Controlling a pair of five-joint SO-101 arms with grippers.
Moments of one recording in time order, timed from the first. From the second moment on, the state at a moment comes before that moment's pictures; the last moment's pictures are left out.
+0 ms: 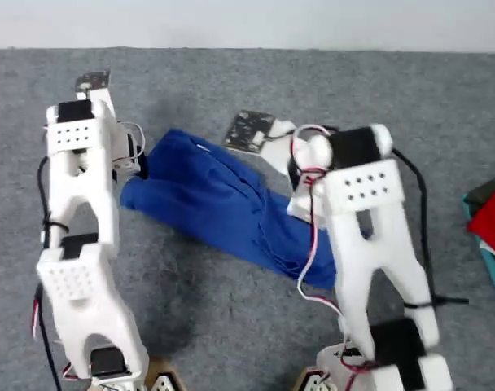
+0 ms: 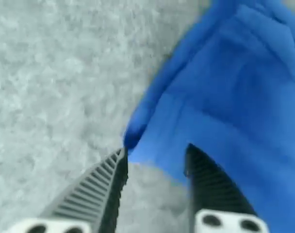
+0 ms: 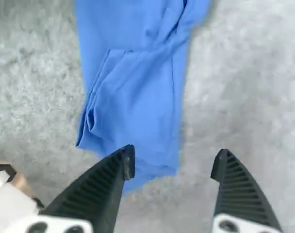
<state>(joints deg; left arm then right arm) -12.7 34.2 -28.4 91.5 10.3 -16.1 -10.0 -5.1 100.7 50.7</state>
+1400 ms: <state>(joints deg) 19.7 24.4 -25.5 98.8 2.2 23.4 -40.3 43.0 91.3 65.4</state>
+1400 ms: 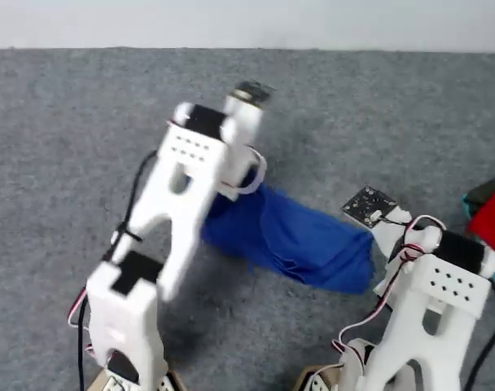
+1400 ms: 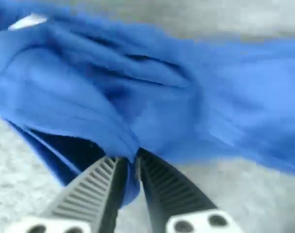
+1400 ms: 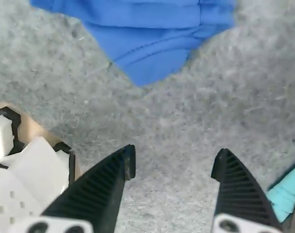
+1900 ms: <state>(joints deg) 50.2 17.8 -21.2 98.9 1.9 36.0 -40.3 44.4 90.5 65.5</state>
